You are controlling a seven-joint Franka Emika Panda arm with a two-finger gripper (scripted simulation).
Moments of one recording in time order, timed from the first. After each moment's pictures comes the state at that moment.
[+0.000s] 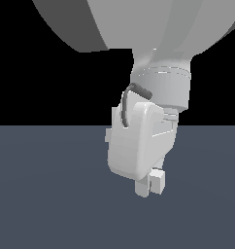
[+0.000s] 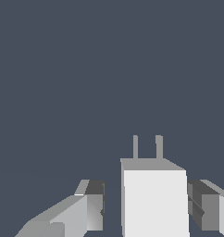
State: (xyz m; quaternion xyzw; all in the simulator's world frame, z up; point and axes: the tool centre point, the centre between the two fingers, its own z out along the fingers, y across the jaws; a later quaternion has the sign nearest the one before) arm -0.100 -0.053 0.012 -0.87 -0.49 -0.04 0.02
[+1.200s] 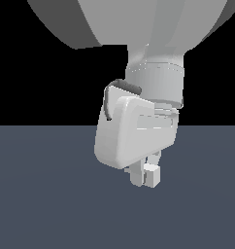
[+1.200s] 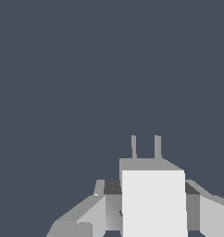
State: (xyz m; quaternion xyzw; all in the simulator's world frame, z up) arm -0.096 -0.046 0.020 -0.90 -0.44 -0.04 0.02
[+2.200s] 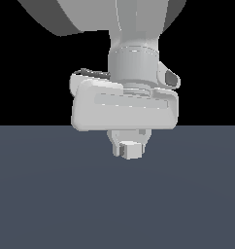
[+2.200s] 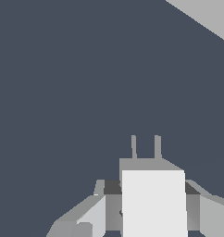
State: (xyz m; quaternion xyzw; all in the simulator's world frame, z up) arm -0.070 -0.022 0.054 -0.98 -0.21 -0.04 0.01
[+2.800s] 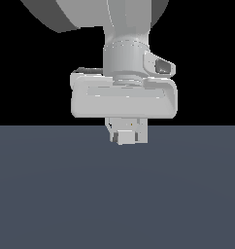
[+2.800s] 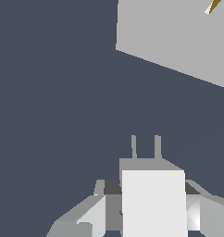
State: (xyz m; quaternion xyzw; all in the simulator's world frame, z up) arm -0.050 -0.015 0.075 -1.00 -0.07 -0.04 0.00
